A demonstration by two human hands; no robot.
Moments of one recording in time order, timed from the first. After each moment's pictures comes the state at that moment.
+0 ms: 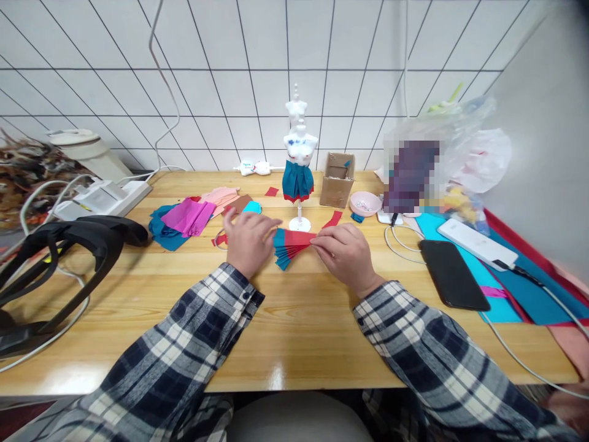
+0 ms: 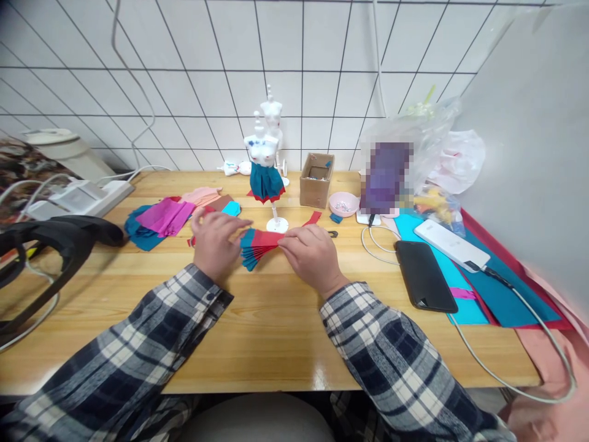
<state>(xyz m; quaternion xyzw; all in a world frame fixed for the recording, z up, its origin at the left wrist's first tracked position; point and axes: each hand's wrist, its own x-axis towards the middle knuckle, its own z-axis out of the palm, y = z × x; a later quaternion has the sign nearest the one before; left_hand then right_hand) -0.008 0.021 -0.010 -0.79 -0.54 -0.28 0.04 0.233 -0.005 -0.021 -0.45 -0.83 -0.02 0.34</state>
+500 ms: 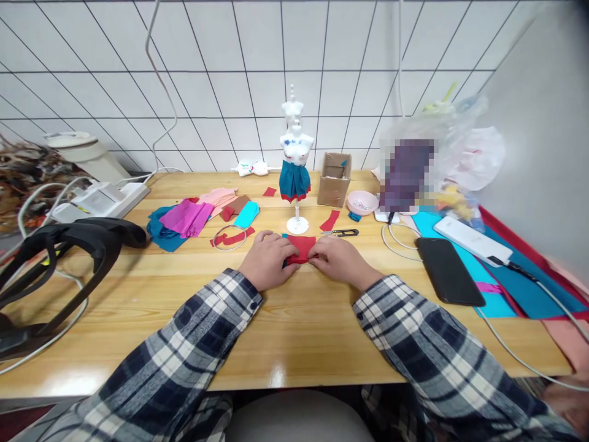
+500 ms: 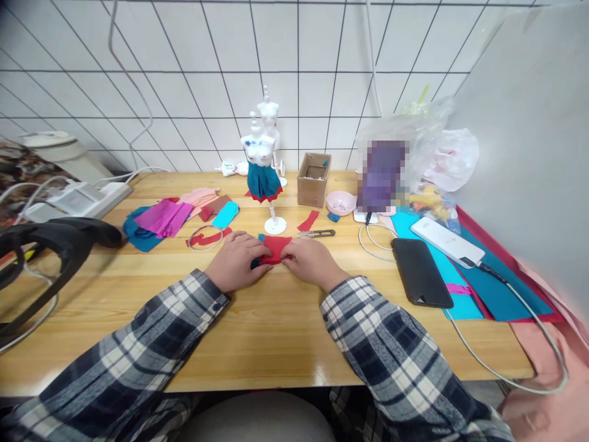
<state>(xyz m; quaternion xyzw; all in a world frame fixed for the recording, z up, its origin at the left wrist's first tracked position) 0.022 -0.001 -0.015 -0.90 -0.42 -0.12 -0.02 0.239 0.007 -0.036 -0.40 -0.89 0.12 0.19</state>
